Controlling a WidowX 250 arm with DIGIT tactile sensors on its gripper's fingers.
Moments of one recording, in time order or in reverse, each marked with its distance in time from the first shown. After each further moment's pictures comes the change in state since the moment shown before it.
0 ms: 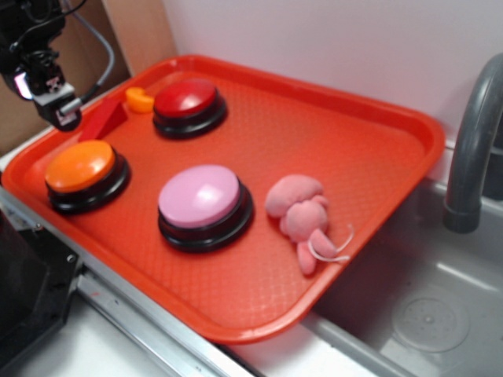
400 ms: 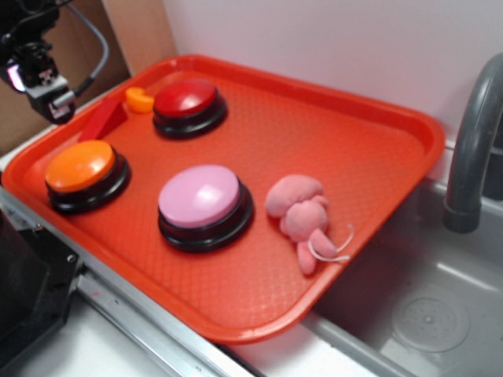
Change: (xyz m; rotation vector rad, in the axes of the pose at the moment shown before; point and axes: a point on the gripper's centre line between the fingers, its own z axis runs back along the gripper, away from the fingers) arm -0.008 -0.001 0.015 0.017 -0.027 0.037
